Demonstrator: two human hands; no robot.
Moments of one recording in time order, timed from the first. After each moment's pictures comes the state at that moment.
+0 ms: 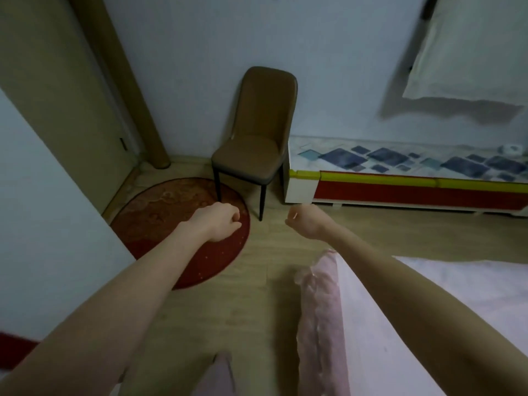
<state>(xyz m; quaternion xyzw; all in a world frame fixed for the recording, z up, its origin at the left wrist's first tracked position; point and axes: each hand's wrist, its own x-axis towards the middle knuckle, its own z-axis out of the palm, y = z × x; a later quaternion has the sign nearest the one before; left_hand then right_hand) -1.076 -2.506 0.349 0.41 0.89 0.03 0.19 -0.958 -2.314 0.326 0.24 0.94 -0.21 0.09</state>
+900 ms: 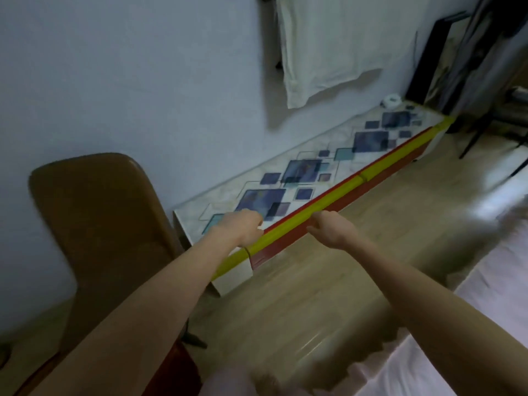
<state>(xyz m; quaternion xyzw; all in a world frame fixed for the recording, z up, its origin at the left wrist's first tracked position) -1.363 -1.768 0.320 0.70 0.69 -0.15 0.15 -1.155 -1.707 0.288 0.53 0.82 -0.23 0.02</state>
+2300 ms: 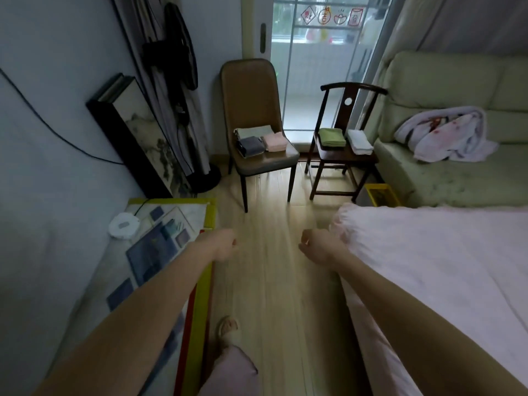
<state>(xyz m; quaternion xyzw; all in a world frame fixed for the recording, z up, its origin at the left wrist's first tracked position) -0.646 -0.662 0.275 0.91 0.31 -0.21 0.18 -0.470 -0.836 0.276 0.88 0.43 -0.21 -0.03</state>
